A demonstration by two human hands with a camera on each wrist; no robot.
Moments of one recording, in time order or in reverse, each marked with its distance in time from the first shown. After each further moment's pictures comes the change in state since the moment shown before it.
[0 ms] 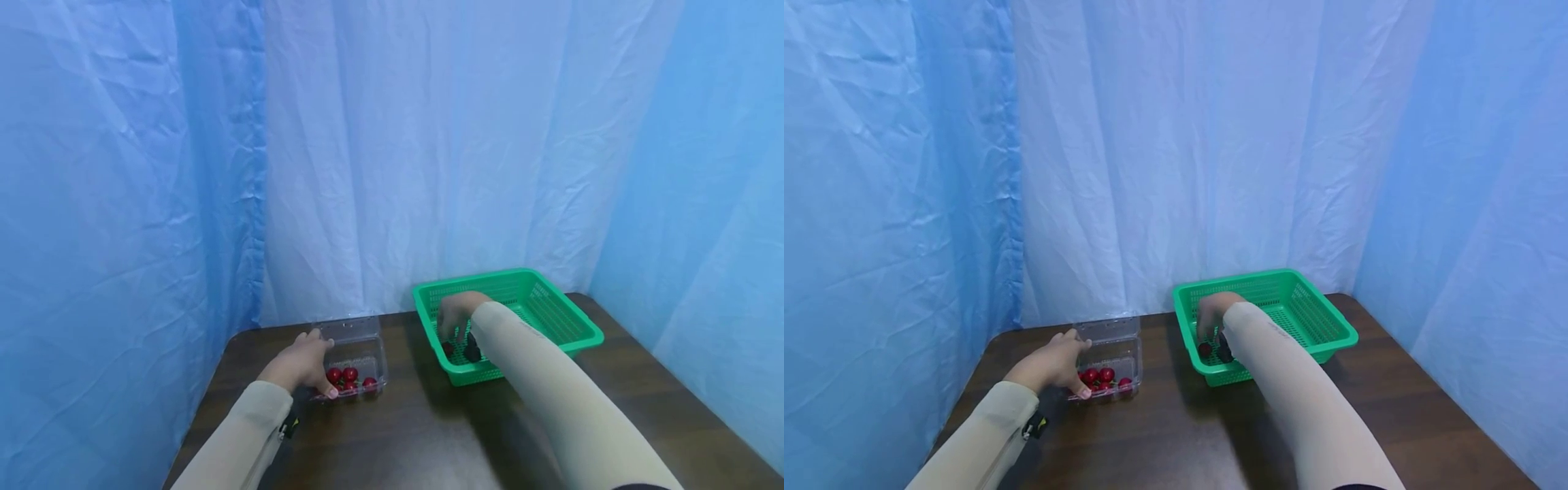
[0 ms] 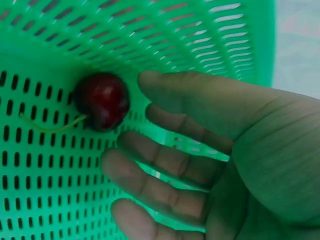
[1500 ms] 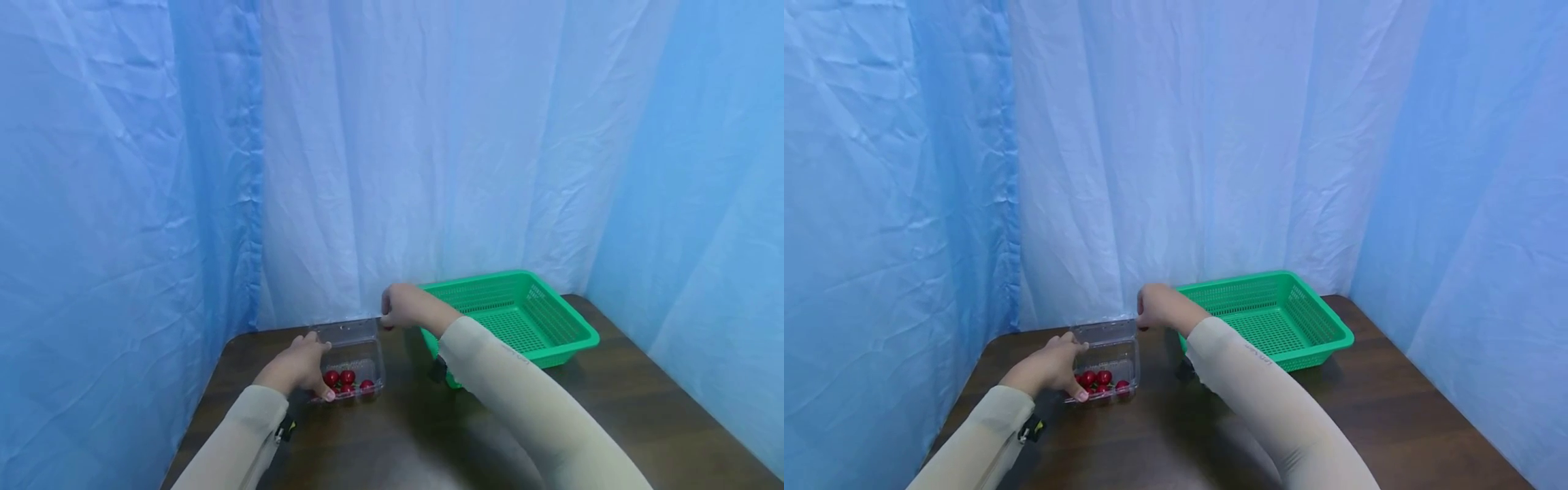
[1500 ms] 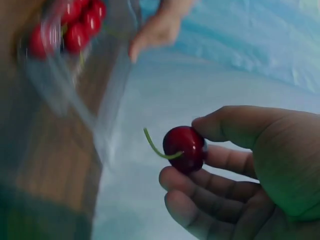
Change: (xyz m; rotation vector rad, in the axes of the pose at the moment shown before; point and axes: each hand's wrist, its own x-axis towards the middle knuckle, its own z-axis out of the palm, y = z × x) left_hand 0.000 0.002 0.000 -0.005 -0.001 -0.008; right_hand -0.036 -0.122 0.004 -0.040 0.367 -0.309
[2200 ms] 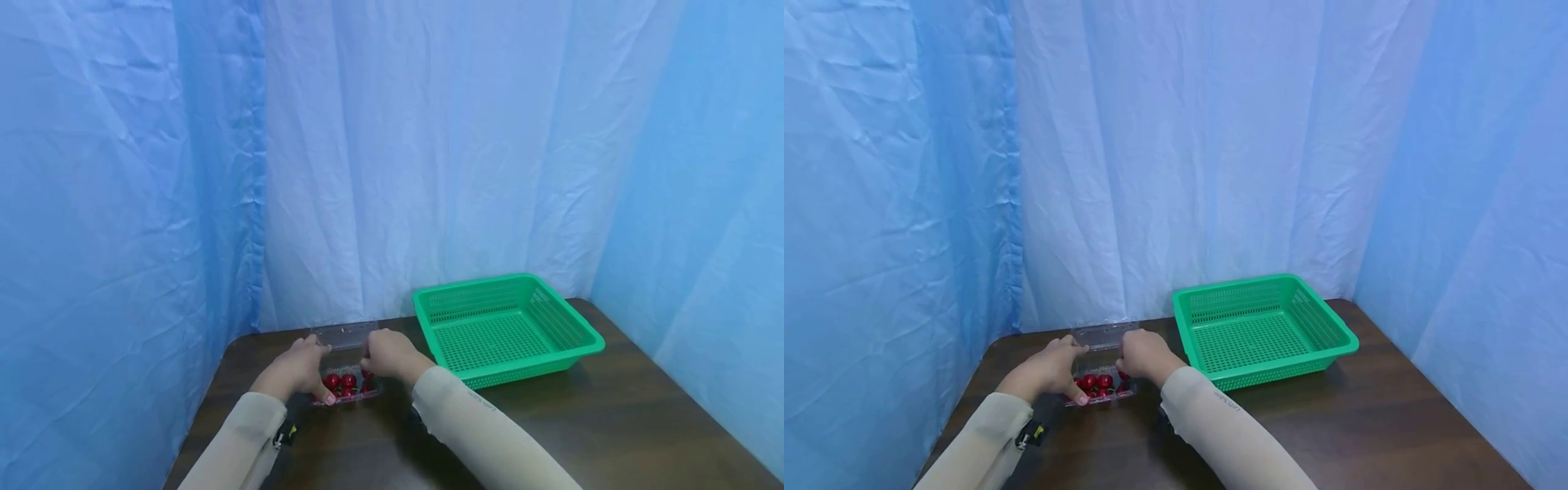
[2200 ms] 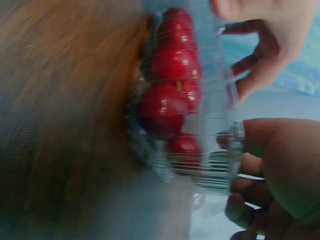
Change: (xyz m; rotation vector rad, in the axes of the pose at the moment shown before) left_hand 0.004 -0.008 0.003 -0.006 0.005 0.013; right_hand 0.011 -0.017 0.114 -0.085 0.079 0.071
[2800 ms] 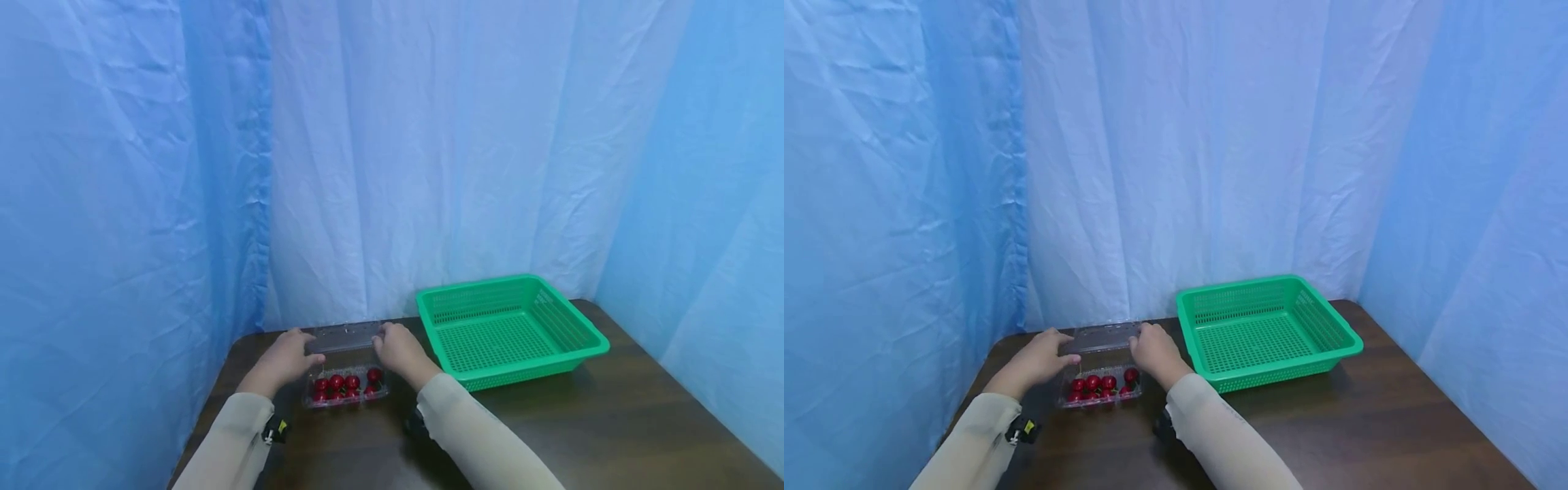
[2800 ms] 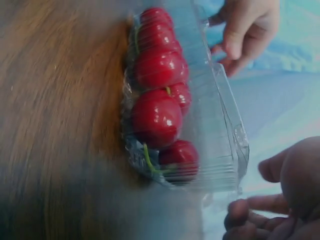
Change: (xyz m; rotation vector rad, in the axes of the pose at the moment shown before) left_hand 0.005 -0.038 -0.005 -0.133 0.111 0.006; right_hand 0.002 0.015 0.008 0.340 0.209 0.183
